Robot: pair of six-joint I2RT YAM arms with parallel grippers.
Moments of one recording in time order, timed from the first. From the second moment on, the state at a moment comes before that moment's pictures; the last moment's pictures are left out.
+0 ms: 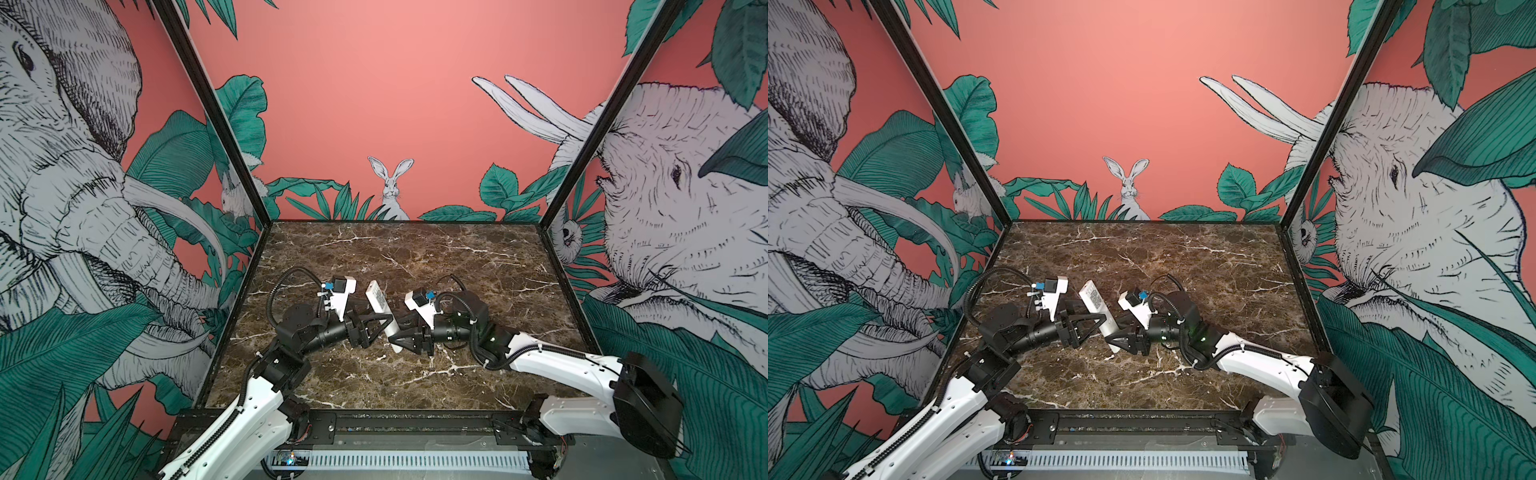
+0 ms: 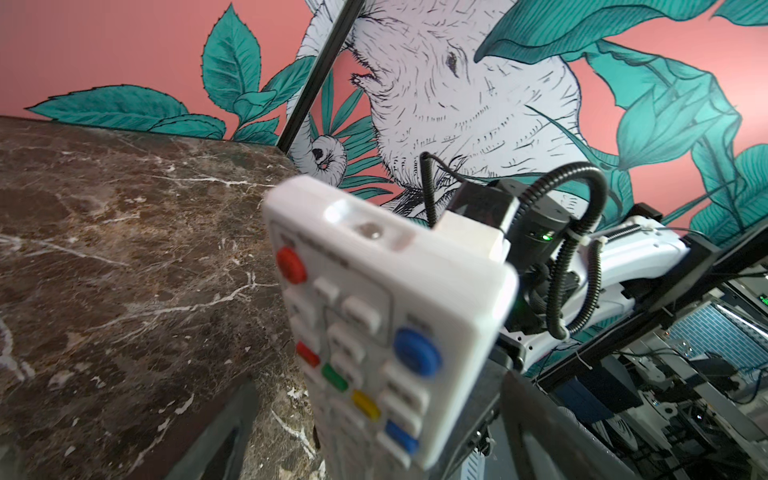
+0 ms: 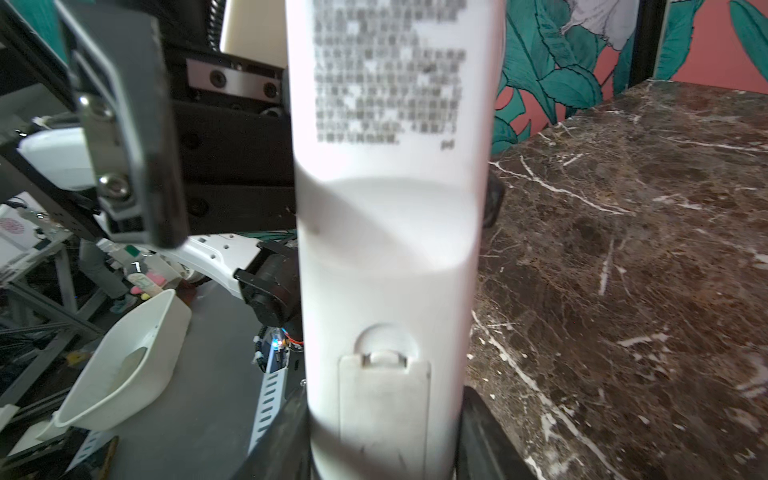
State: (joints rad) left arm -0.55 0.65 0.47 0.16 0.66 -0.58; right arm 0.89 1.27 0.67 0.38 -0.67 0.23
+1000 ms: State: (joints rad) left arm -0.55 0.64 0.47 0.29 0.74 -0.61; right arm 0.89 1.30 0.67 0.56 -0.82 0.34
